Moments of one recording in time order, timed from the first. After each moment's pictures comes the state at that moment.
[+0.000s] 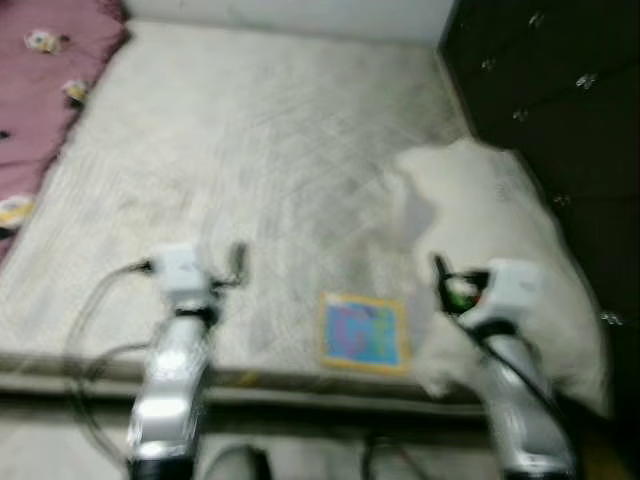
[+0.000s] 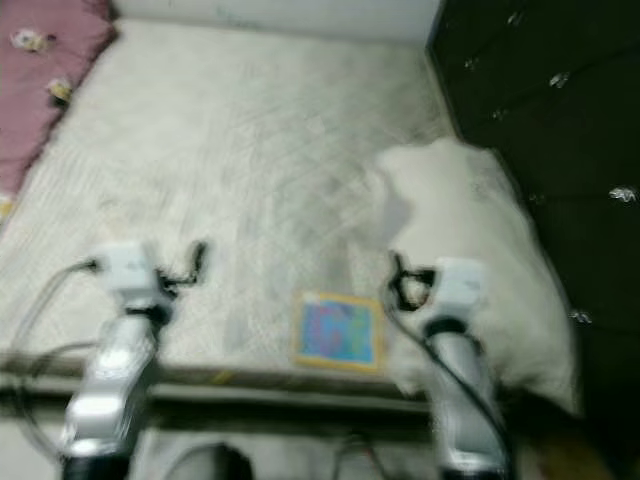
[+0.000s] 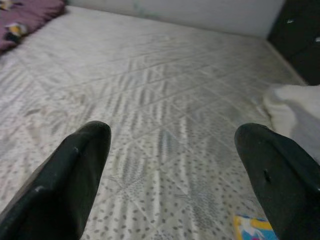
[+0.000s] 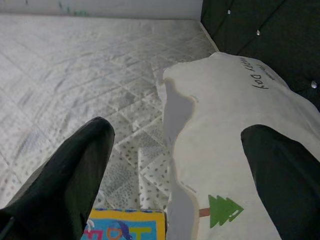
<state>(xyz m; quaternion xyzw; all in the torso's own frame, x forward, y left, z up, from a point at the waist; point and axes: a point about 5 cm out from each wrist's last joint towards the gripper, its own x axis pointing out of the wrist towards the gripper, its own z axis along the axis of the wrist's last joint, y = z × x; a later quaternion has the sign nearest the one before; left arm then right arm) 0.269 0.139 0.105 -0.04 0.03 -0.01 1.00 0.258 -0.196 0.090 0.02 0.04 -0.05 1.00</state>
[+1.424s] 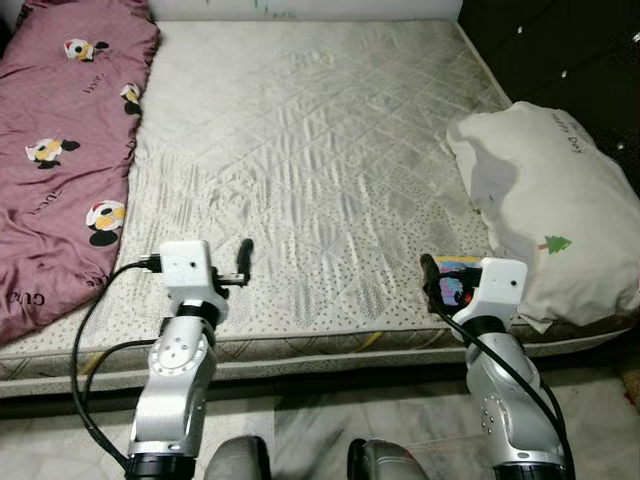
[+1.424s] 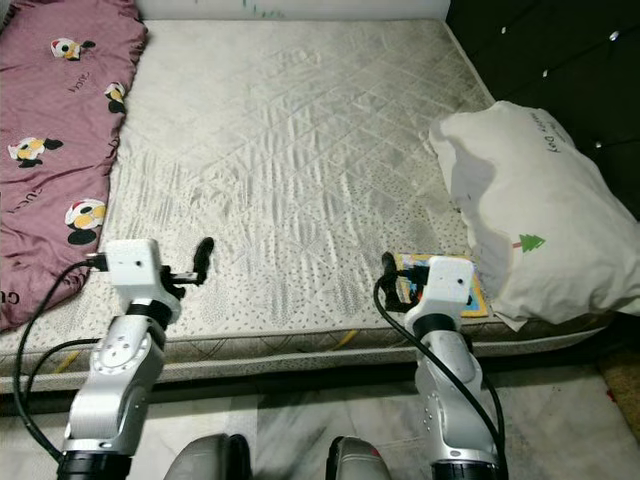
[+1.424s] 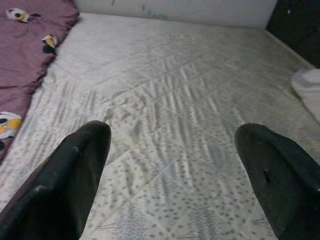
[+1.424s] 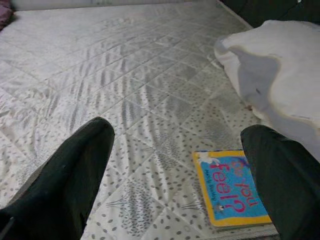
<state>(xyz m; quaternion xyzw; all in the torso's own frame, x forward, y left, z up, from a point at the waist) 0.270 0.145 0.105 -0.05 0.03 -0.01 1.00 0.264 -0.185 0.088 0.03 0.05 -0.03 1.00</state>
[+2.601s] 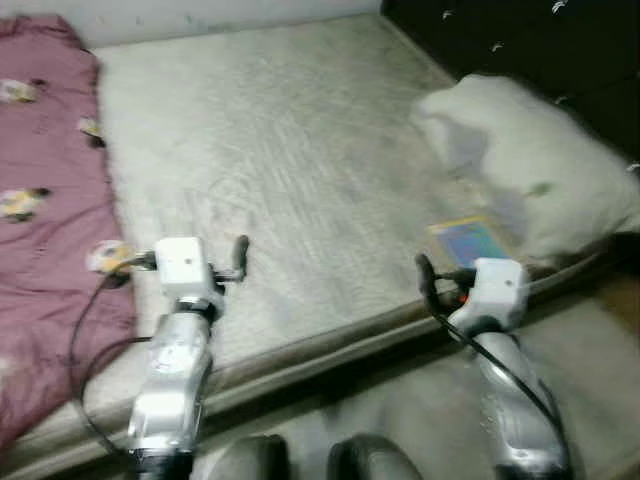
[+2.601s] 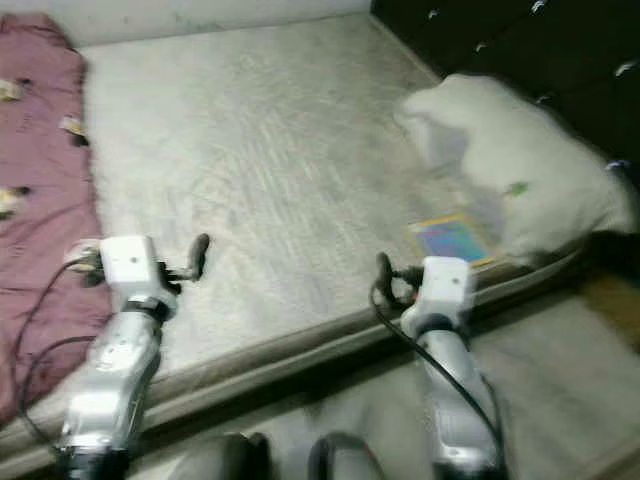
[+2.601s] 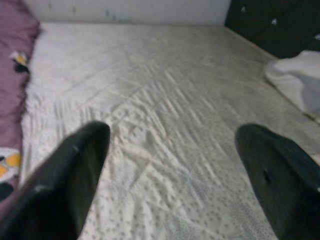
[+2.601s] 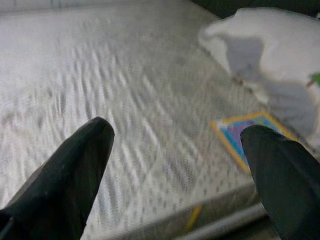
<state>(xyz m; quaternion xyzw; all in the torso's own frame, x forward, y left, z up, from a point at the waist) 0.274 0.136 0.107 -0.05 0.02 -0.02 1.00 0.261 -0.189 0.082 0.01 0.06 -0.02 1.00</state>
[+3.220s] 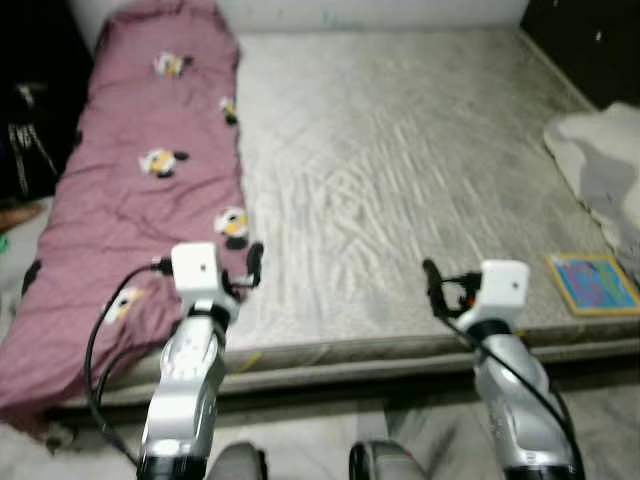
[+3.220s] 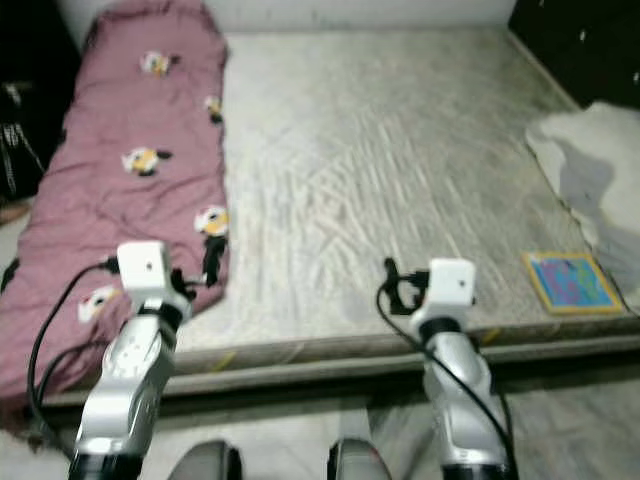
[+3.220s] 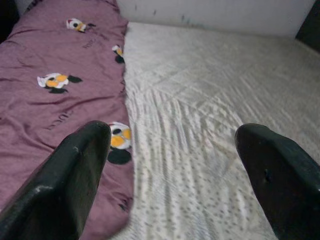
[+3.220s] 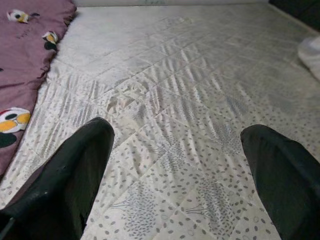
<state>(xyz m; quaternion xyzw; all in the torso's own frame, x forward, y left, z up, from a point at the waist) 0.272 0.138 0.105 -0.05 0.02 -0.02 1.00 0.262 -0.188 0.083 0.01 0.06 -0.01 1.00</state>
